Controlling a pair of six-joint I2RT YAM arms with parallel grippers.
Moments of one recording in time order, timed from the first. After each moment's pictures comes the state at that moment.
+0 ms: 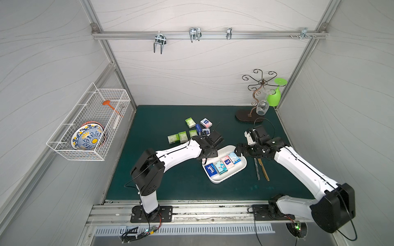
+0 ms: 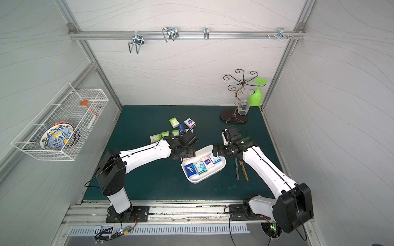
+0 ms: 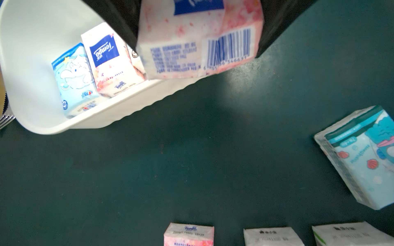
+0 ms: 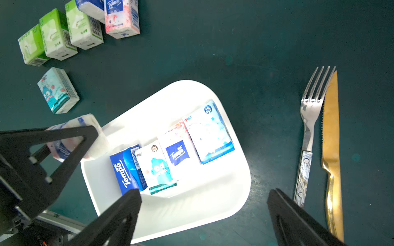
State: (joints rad) left arm -0.86 1.78 1.35 -0.79 -0.24 -0.96; right arm 0.48 1.23 1.00 -0.85 -0.10 0.42
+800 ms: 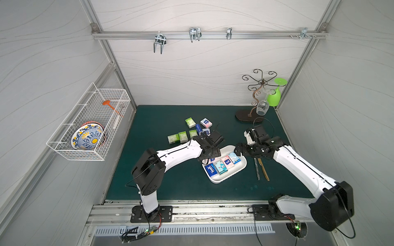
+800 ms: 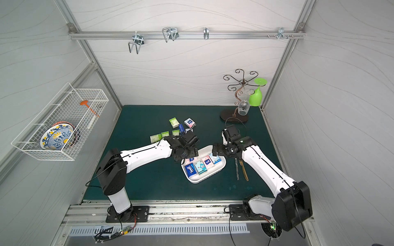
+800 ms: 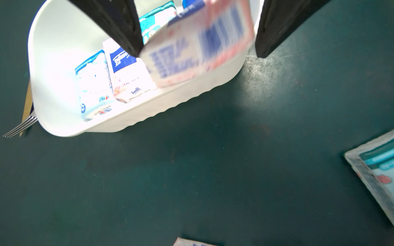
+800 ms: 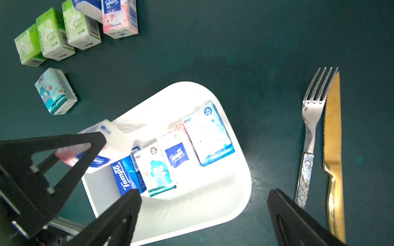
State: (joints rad) left arm -0.86 1.78 1.35 -0.78 -0.17 -1.03; right arm 0.48 1.24 1.01 -0.85 -0.11 0.42
